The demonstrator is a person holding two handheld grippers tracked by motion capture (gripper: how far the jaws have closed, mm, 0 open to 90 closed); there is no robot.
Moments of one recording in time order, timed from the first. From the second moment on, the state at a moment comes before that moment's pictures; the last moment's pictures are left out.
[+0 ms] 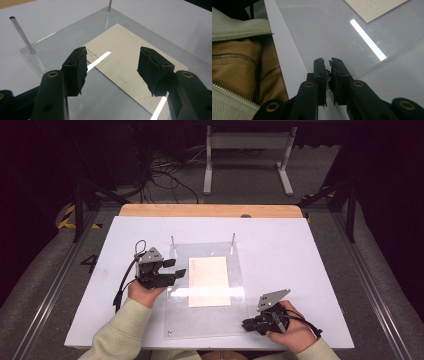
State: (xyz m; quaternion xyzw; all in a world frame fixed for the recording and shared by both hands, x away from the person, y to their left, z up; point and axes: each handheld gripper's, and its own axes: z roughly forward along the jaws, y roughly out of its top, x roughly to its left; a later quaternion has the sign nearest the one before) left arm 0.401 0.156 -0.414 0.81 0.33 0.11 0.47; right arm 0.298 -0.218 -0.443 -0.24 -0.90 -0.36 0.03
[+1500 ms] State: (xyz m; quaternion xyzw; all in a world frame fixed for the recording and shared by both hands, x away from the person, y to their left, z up) left arm 0.360 0.198 -0.421 0.81 0.34 0.12 0.47; right arm 0.376 -0.230 -0.407 -0.29 -0.81 -0.49 -0.14
